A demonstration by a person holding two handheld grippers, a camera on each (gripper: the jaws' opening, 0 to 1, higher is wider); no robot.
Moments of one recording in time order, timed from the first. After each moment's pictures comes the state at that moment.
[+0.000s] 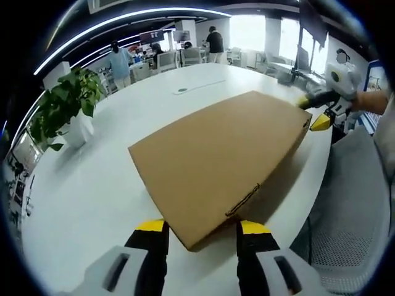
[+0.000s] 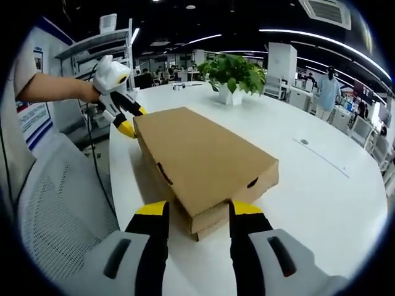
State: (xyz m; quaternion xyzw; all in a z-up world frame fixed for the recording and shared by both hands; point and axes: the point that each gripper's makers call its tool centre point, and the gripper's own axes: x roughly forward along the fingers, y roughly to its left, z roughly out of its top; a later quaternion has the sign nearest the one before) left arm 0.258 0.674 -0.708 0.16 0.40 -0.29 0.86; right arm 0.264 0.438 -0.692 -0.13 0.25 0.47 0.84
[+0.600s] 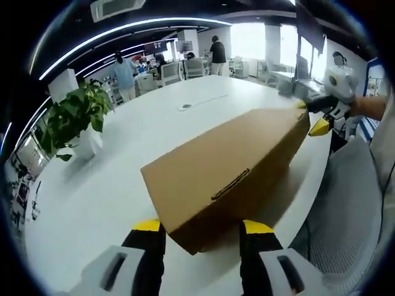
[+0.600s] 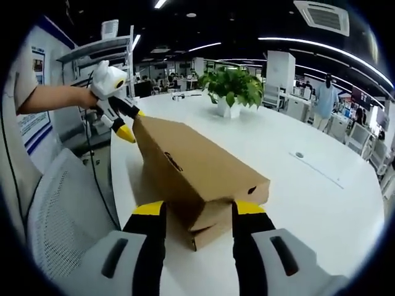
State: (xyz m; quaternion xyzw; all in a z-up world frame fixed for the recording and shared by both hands) left arm 0.260 0.670 -0.667 0.16 0.36 -0.28 0.88; right arm 0.269 0.440 -0.655 -0.12 0.22 0.46 0.85
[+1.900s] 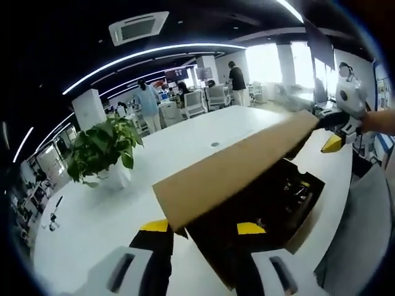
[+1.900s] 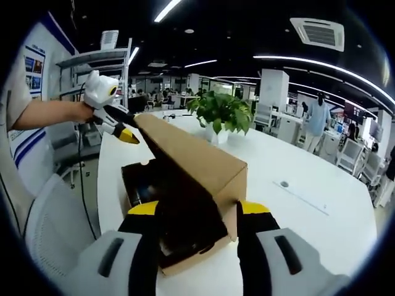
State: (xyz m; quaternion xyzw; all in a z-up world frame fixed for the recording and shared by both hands) left arm 0.326 0.679 -0.600 0.16 0.25 -0.21 0.93; right arm 0.323 0.446 -0.600 -0.12 0.15 0.45 0.87
